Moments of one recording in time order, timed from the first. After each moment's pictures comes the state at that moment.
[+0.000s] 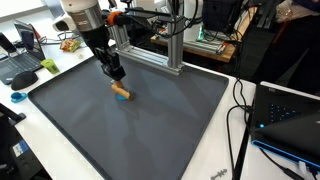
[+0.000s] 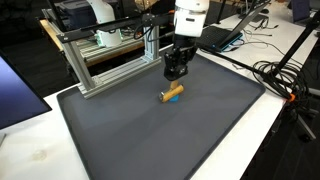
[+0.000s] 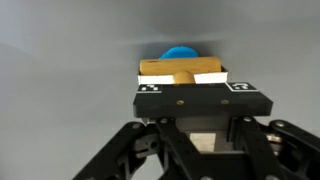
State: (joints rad) arm -0.02 0.51 -0.03 -1.68 -0.03 2.15 0.07
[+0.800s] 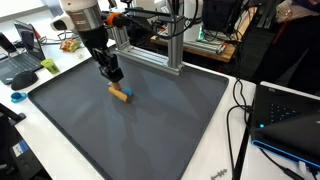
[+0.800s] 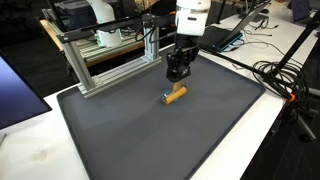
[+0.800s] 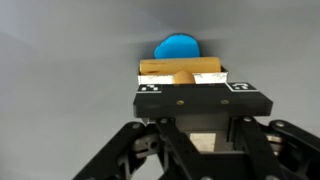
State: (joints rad) arm -0.01 0.51 -0.03 -1.68 -0.03 2.19 0.07
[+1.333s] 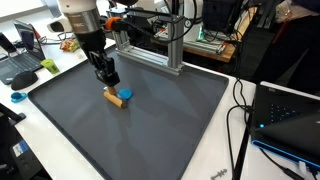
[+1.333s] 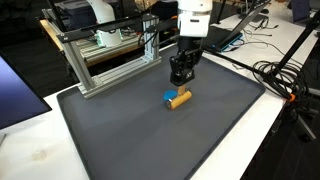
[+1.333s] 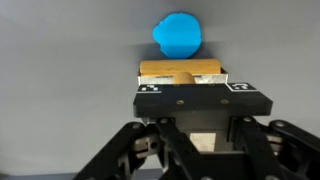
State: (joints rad) arm -0.01 0.53 -0.03 -1.67 -0.03 2.27 0.06
